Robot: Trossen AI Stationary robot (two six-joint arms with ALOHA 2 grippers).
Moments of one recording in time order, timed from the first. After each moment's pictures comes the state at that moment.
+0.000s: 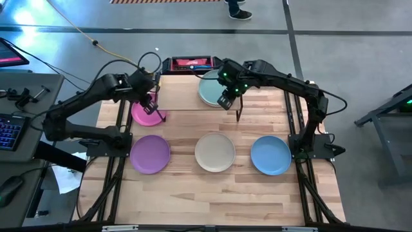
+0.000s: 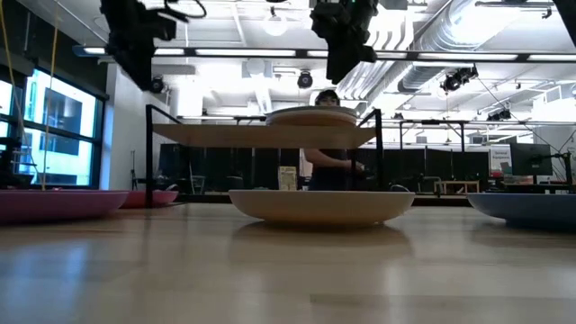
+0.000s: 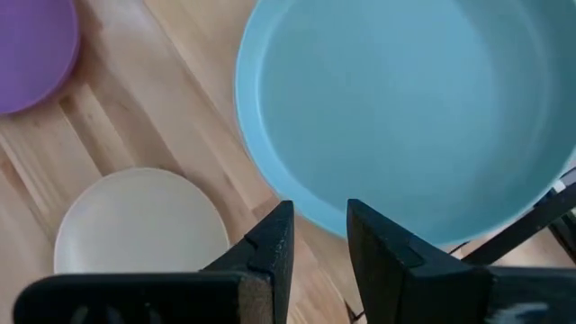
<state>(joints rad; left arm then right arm) 0.56 1.11 1.19 -1.23 -0.28 -0.13 -0.35 1.81 1.95 -1.26 0.03 0.22</state>
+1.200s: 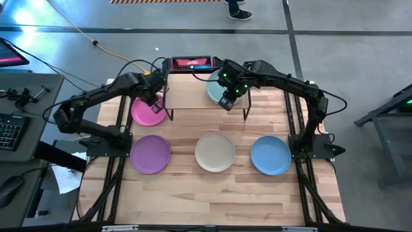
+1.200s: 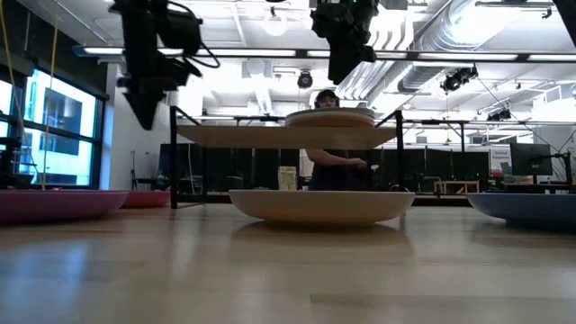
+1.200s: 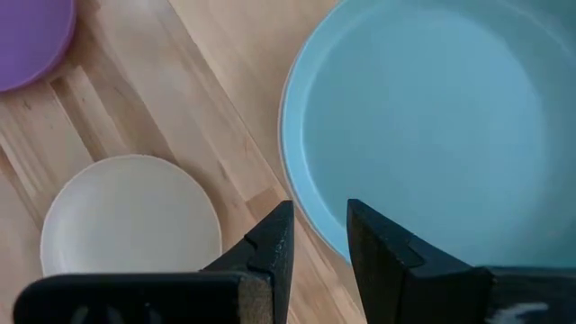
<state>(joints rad) 0.64 1.29 1.10 -1.15 -0.31 -0.09 -0.36 1.81 1.95 -1.28 0.03 0.17</state>
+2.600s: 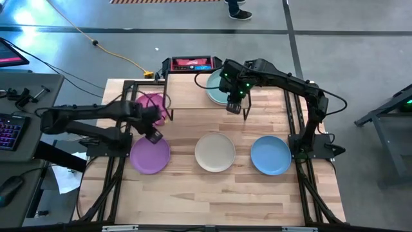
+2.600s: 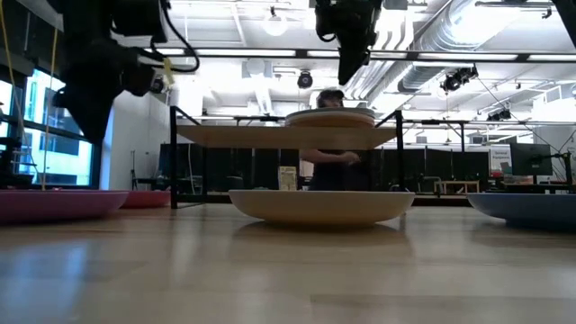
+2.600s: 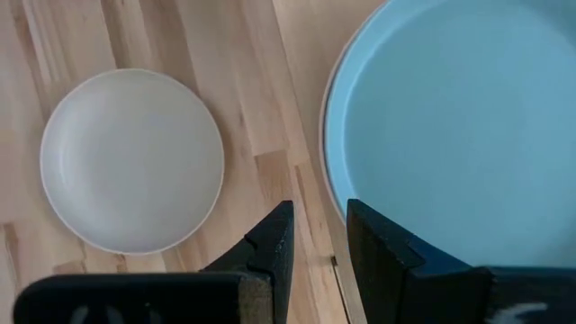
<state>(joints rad) 0.19 1.07 0.78 -1.08 0.08 -0.69 -0.37 1.81 1.95 -1.35 -0.08 -0.14</state>
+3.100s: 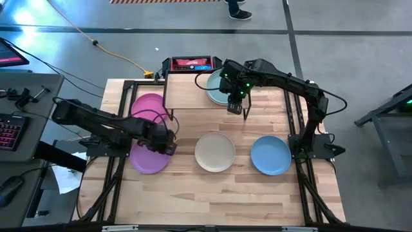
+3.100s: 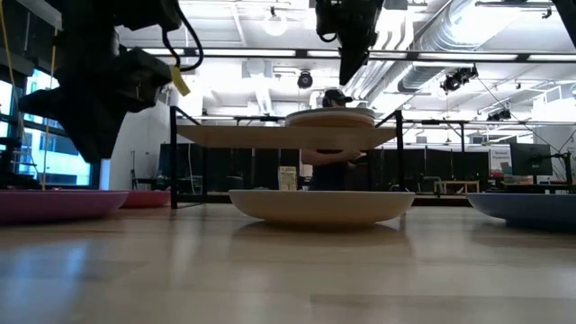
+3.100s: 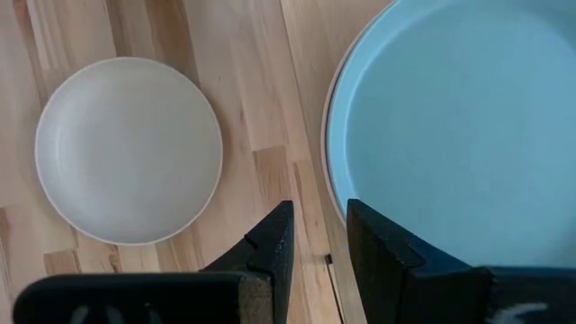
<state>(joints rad) -0.13 1.29 0.78 -0.83 0.05 -1.37 -0.37 1.81 1.95 -1.36 -0.08 -0.18</state>
